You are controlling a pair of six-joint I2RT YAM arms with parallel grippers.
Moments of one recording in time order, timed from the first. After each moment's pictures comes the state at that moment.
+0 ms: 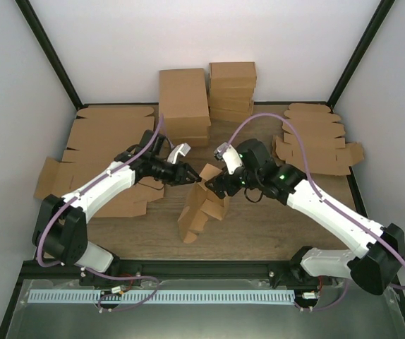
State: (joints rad) left arm -0.48 1.48 1.06 -0.50 0.82 -0.42; right arm 0.74 1.22 1.08 -0.58 -0.22 0.07
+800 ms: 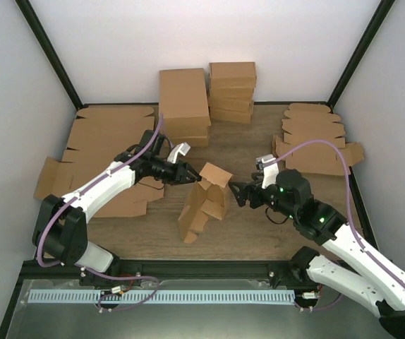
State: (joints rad) left arm -0.48 1.48 1.06 -0.49 0.80 -0.43; right arm 0.74 0.72 0.76 -0.46 -0.01 0.36
